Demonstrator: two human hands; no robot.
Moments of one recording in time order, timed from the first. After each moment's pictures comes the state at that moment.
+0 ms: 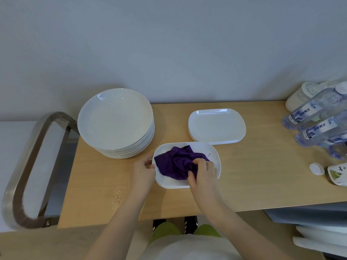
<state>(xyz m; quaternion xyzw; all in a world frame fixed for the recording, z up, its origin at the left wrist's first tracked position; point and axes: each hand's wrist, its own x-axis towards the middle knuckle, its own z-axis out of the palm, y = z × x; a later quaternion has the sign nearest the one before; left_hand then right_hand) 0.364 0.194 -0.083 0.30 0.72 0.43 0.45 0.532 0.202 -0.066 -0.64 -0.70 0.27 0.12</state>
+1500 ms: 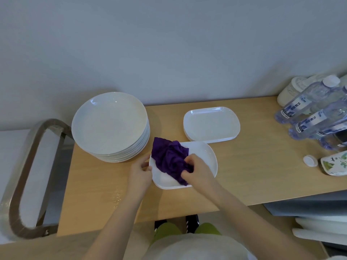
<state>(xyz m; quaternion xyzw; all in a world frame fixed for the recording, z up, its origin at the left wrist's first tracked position) 0.359 0.194 -0.083 0.31 0.72 0.41 0.47 0.531 0.230 -0.059 -0.59 -0.62 0.49 0.16</state>
